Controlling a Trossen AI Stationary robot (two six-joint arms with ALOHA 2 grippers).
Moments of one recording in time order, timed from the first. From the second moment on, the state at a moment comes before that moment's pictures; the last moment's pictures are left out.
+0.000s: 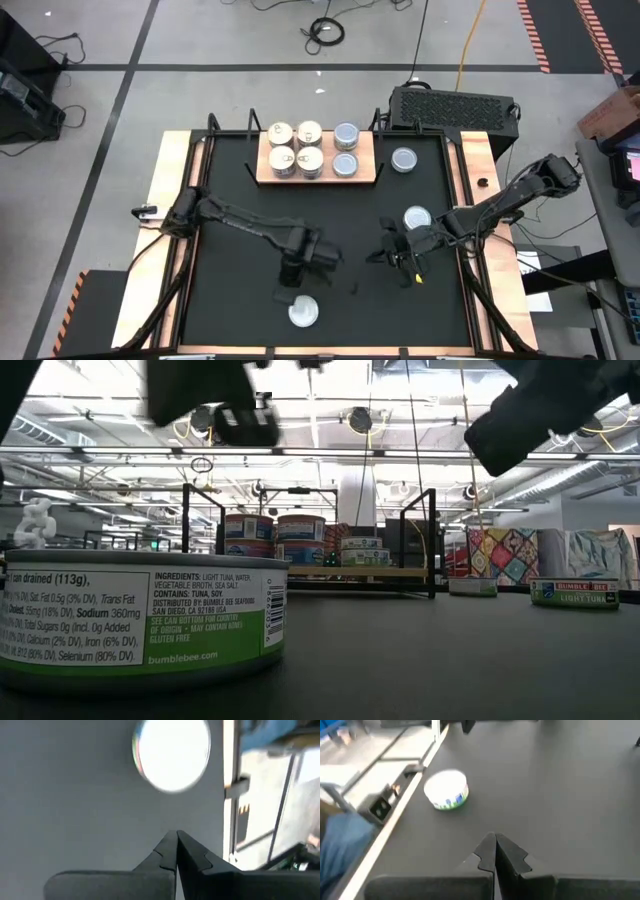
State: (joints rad) left arm -0.28 2.08 1.88 -1.35 0.47 -0.07; right arm 0.41 1.18 0.55 0.14 0.13 0.29
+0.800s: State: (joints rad) left arm -0.46 1.46 0.91 -0.19 0.02 -0.51; right arm 0.54 1.35 0.55 0.55 0.29 0.47
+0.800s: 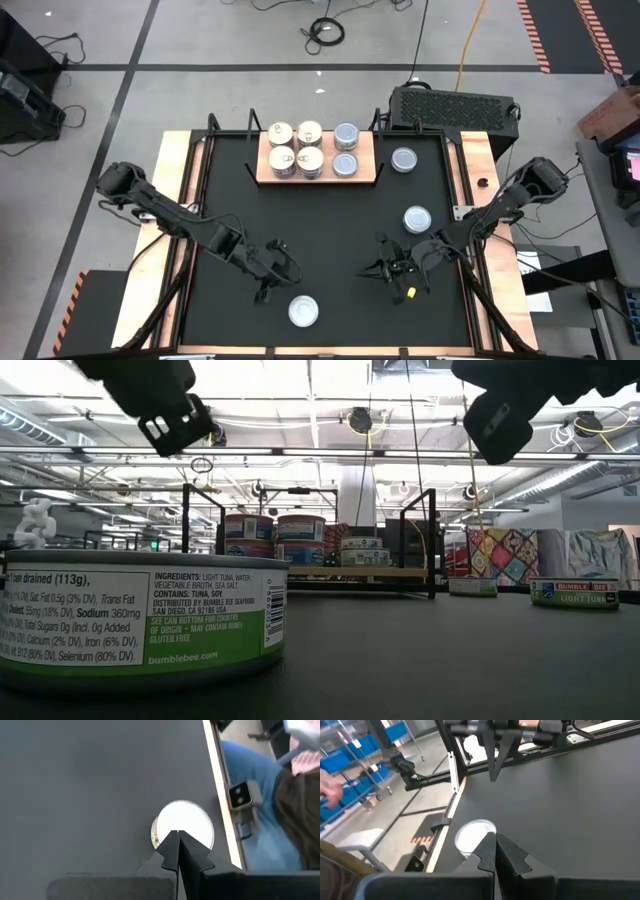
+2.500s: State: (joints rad) left arm -0.41 1.79 0.99 0.04 0.17 -0.43; right arm 0.51 1.37 0.55 0.35 0.28 0.45
